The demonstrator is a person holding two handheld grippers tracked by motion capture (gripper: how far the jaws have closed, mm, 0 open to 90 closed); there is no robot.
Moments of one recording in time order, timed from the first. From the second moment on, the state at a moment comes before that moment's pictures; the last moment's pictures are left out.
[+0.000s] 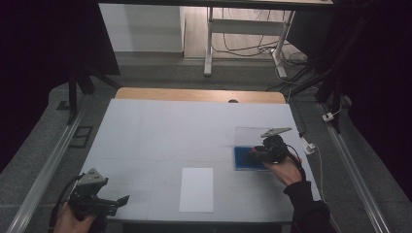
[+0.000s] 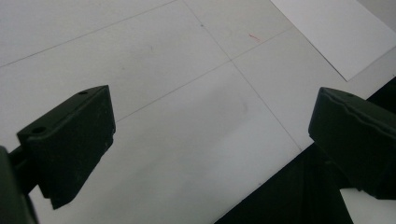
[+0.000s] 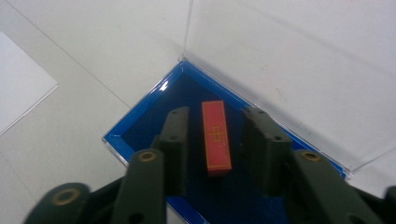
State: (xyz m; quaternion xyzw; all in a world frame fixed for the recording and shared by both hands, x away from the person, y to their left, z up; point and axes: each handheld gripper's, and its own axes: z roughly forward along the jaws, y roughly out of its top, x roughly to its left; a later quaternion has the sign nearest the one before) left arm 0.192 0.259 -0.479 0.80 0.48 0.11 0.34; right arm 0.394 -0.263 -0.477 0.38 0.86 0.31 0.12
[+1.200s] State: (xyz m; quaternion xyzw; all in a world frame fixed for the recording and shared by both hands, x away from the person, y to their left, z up) left arm 0.191 0.261 -0.479 0.80 0.48 0.10 0.35; right arm 0.383 -0.265 -0.458 0.37 0.85 0.34 0.14
